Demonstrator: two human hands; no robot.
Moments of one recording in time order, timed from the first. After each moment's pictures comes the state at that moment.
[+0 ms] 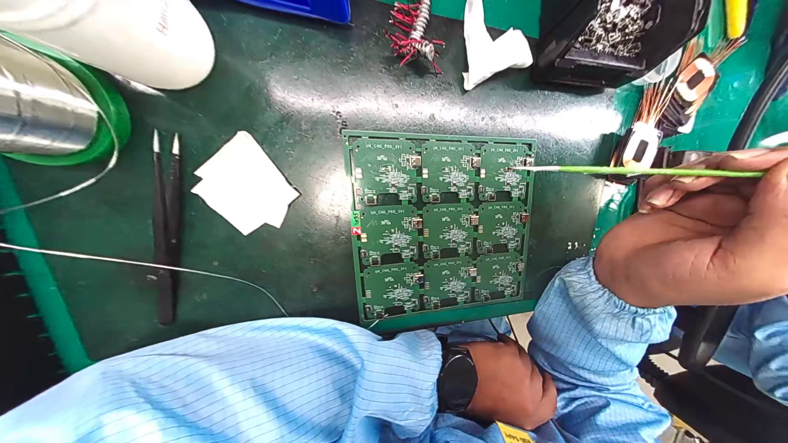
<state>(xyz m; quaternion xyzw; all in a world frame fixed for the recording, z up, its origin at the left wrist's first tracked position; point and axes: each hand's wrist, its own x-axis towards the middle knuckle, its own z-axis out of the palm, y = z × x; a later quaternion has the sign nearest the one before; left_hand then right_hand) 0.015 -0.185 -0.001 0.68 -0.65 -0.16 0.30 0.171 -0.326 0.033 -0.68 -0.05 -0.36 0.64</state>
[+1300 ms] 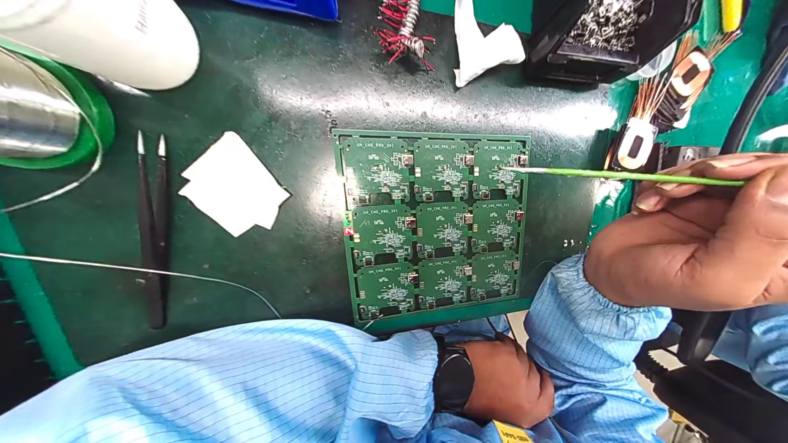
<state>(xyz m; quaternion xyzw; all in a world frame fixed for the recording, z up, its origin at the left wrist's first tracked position) 0.016 -0.184 -0.002 0.67 -0.66 -0.15 0.30 0.165 -0.322 0.034 -0.70 -0.09 -0.38 0.59</state>
